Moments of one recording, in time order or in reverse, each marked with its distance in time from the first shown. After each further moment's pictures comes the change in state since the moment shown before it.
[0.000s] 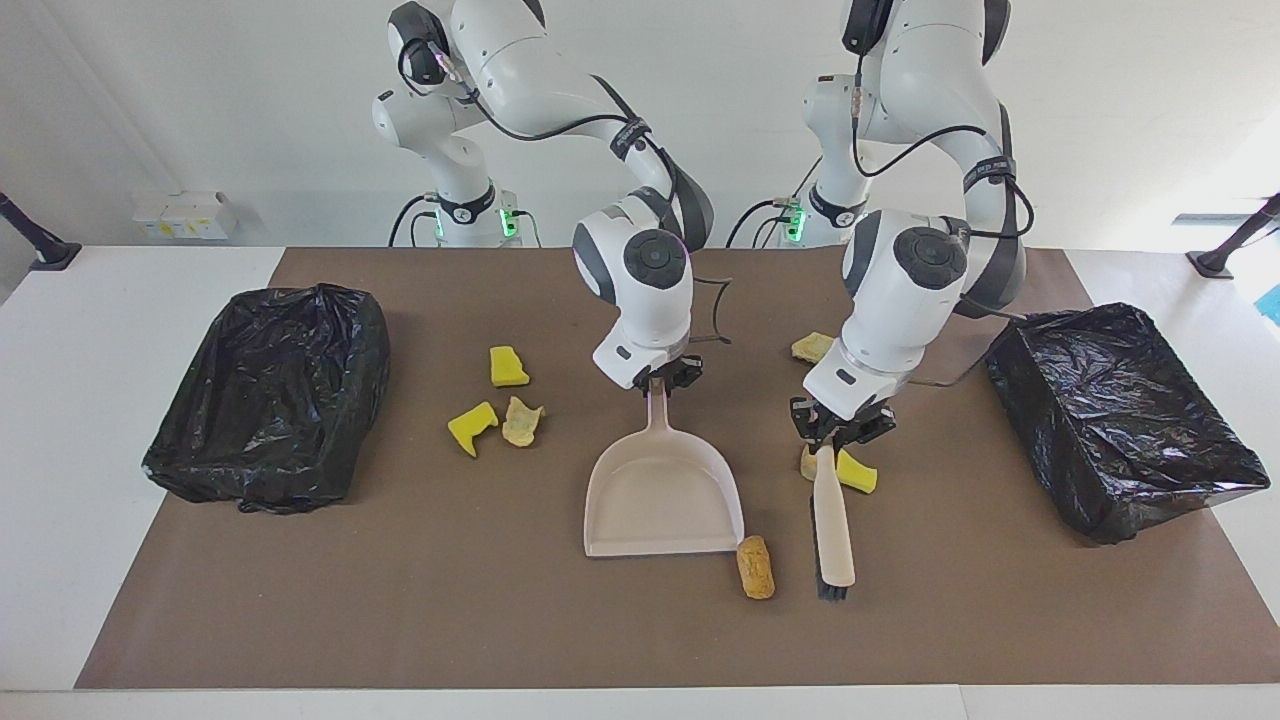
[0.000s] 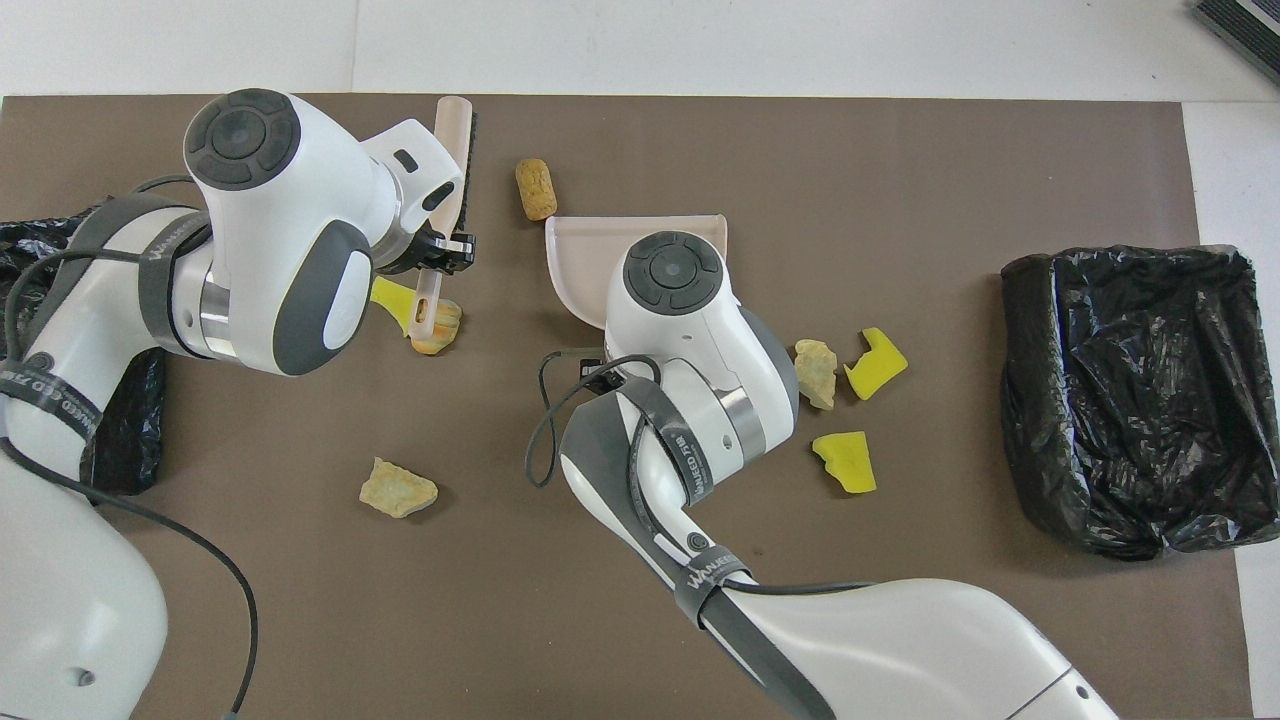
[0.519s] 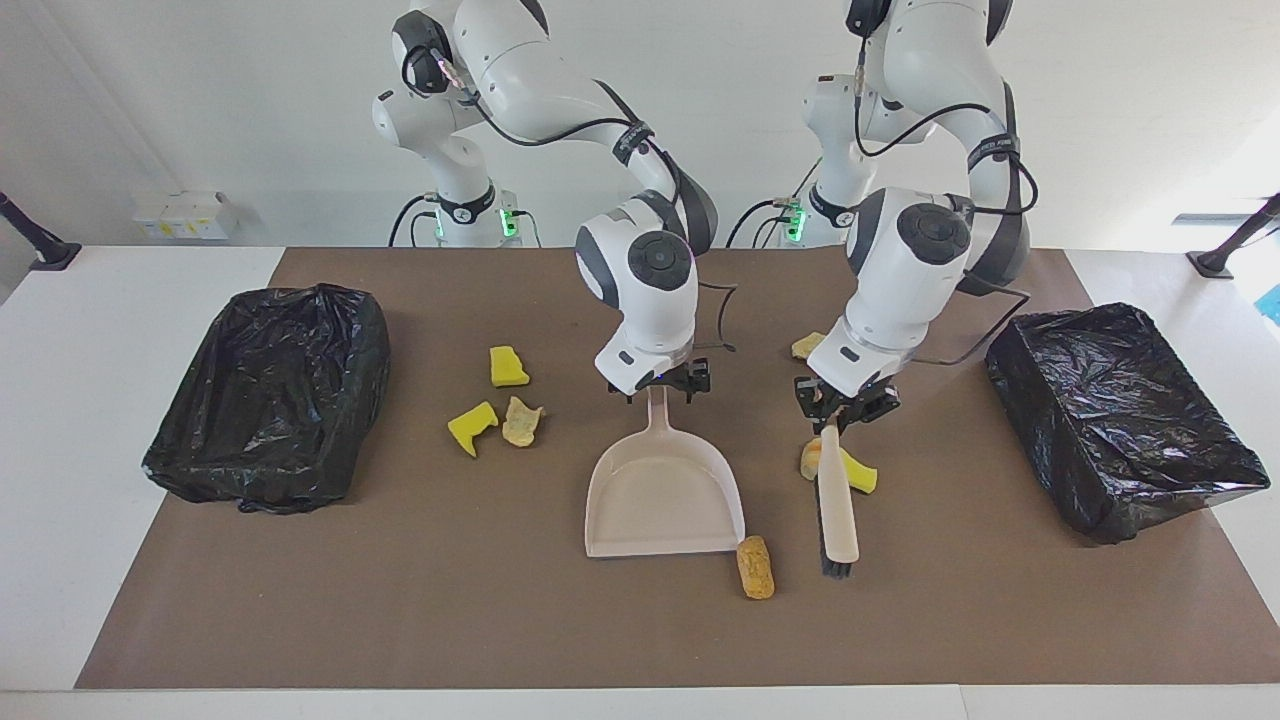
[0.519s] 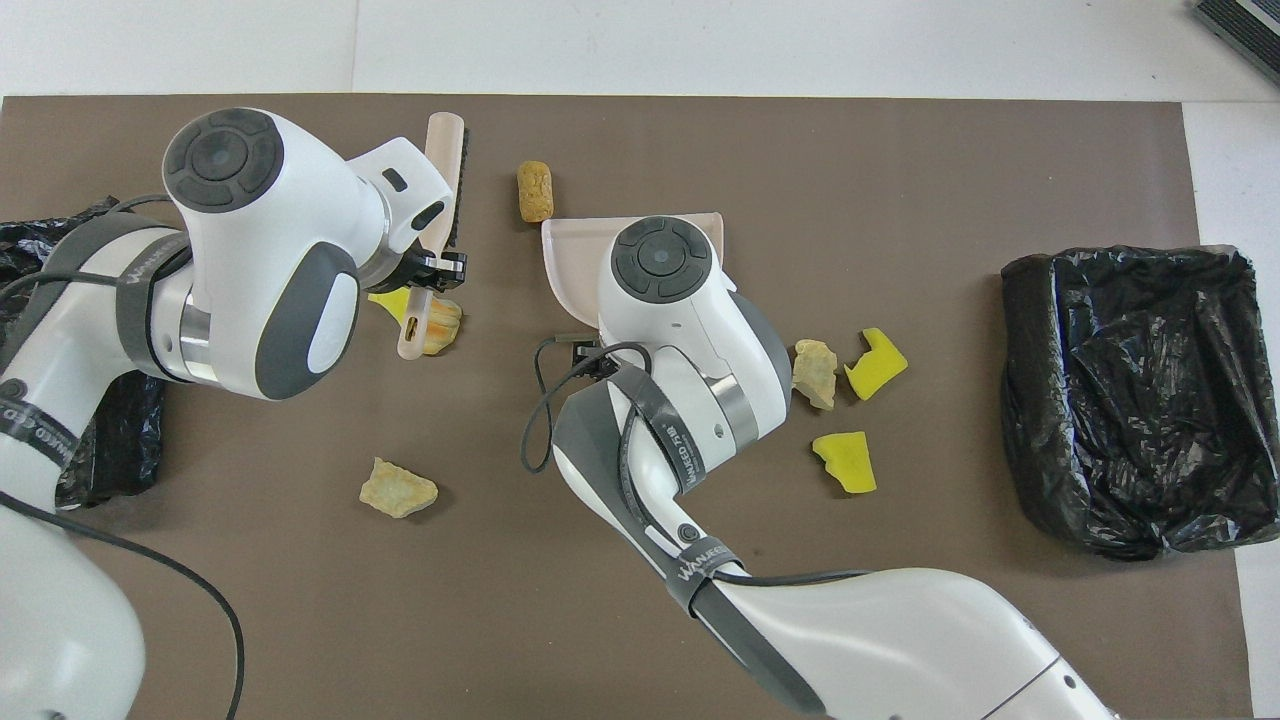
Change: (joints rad) left arm 0.000 -0.034 0.002 -0.043 0.002 0.000 0.000; right arm 0.010 0.028 -0.004 0.049 -0.051 -0.013 0.024
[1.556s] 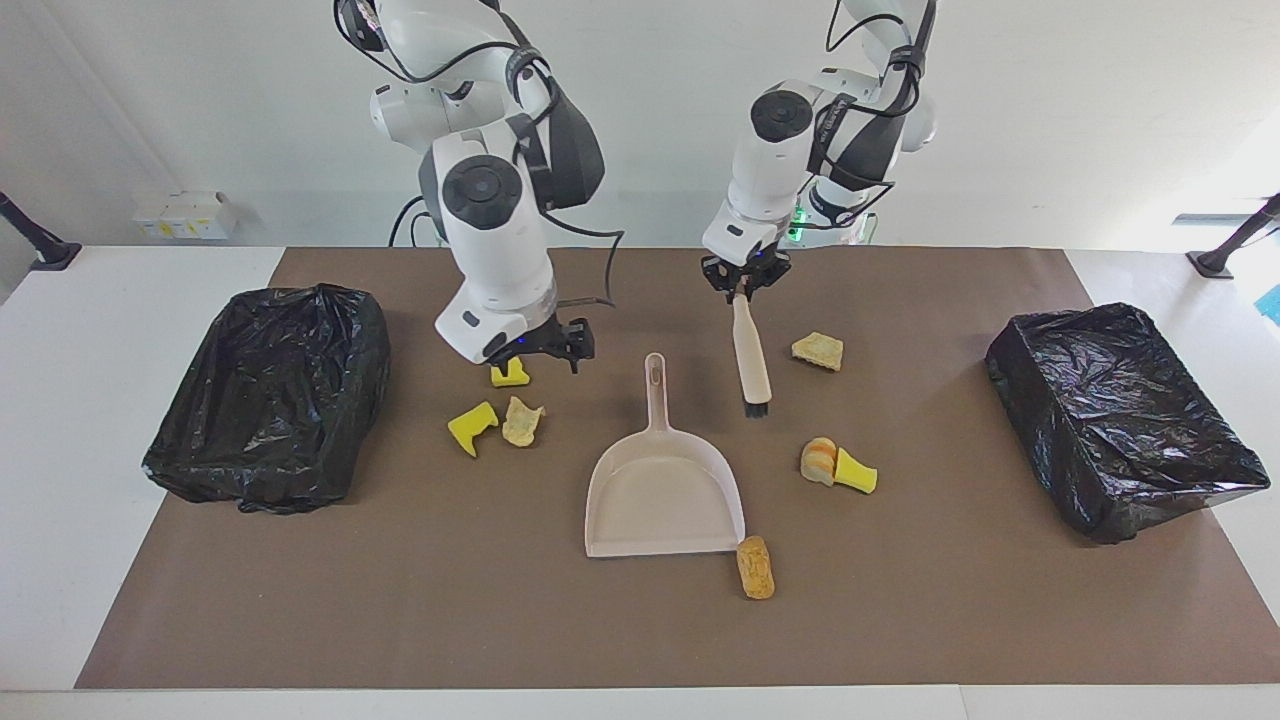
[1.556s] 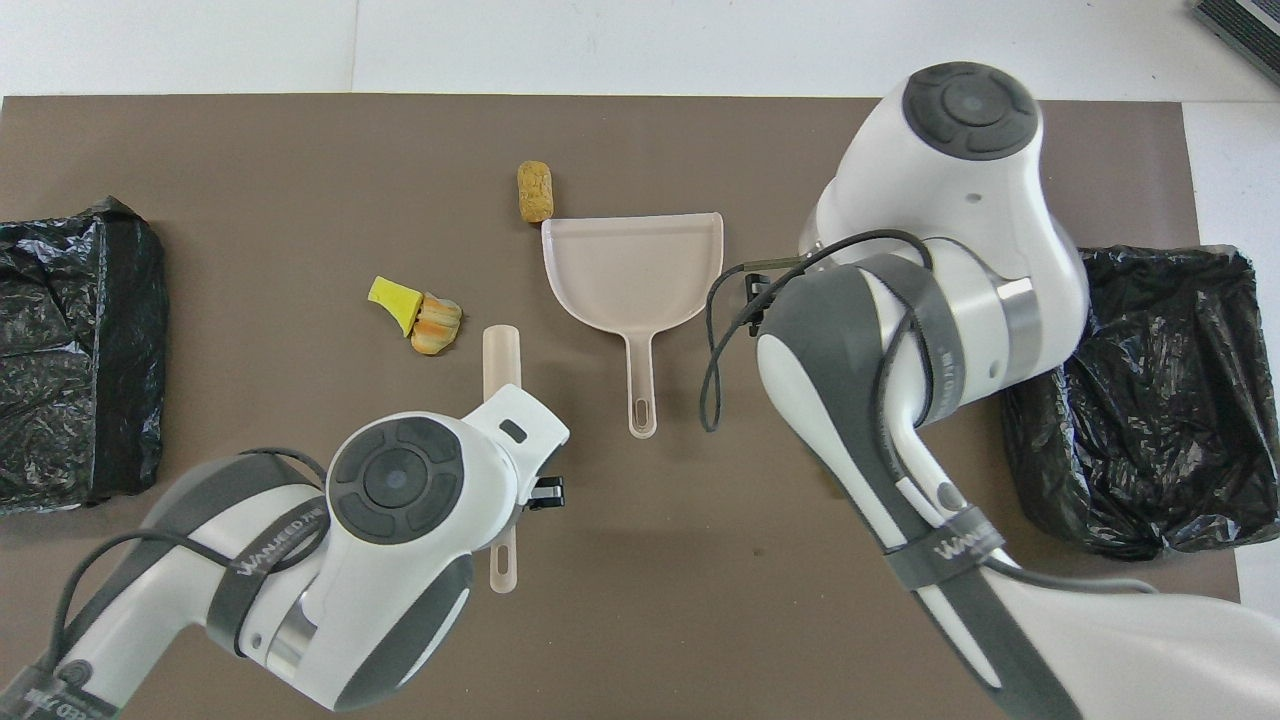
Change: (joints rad) left arm -0.269 -0.452 0.018 -0.529 0.004 -0.069 -0.421; right arm -0.186 -0.157 -0.011 0.056 -0.036 -0.247 -0.221
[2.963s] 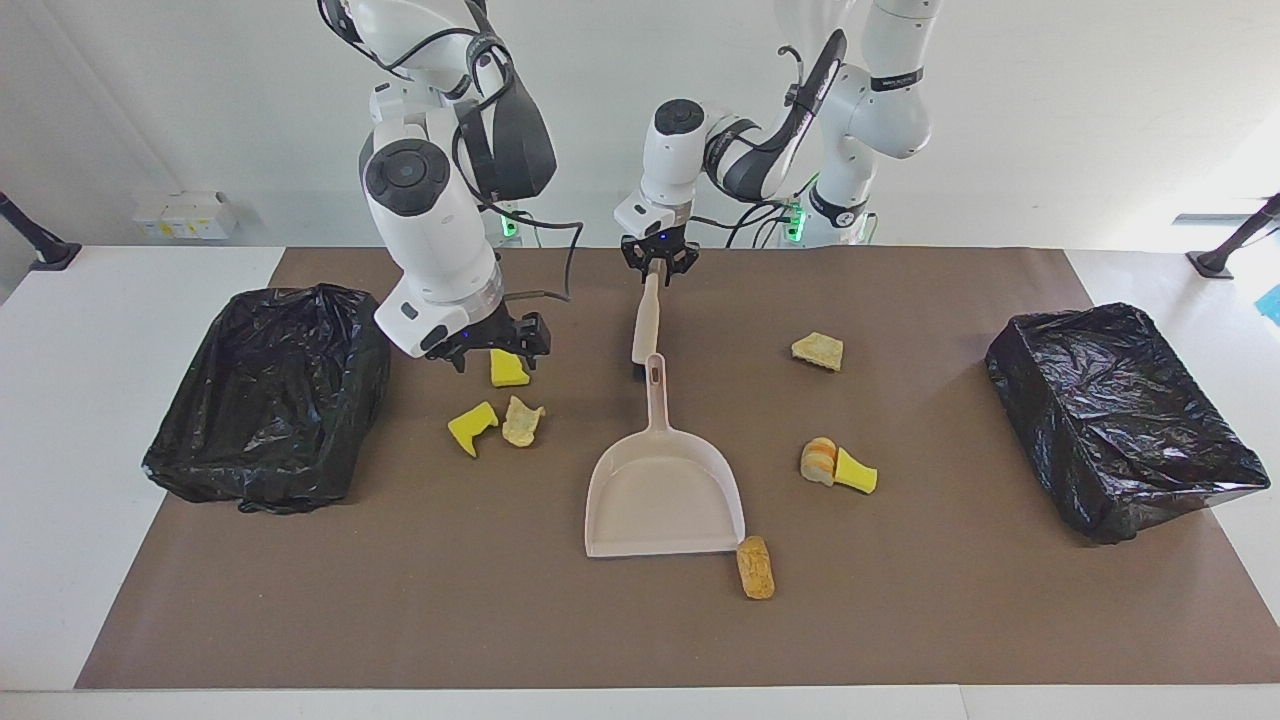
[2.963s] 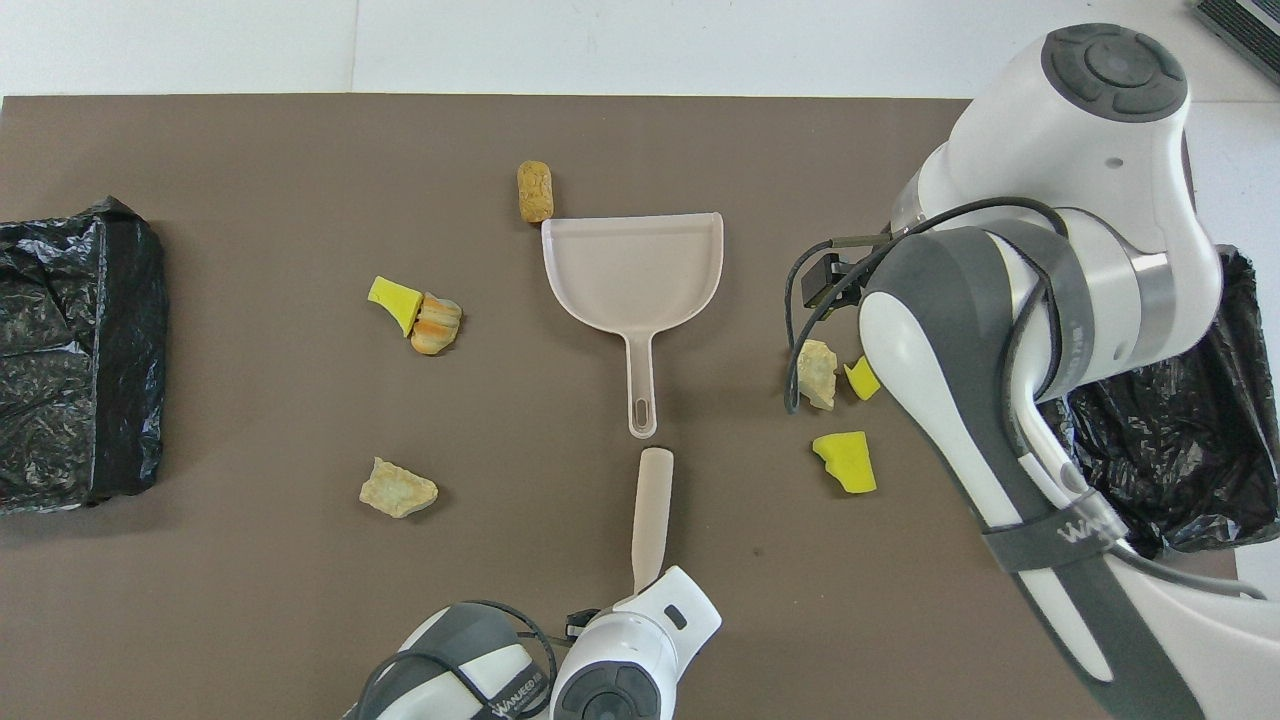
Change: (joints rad) left arm -0.389 0.053 -0.035 -0.257 -0.075 0.415 -0.202; right arm -0.121 -0.065 -0.007 0.001 0.001 -0.066 -0.112
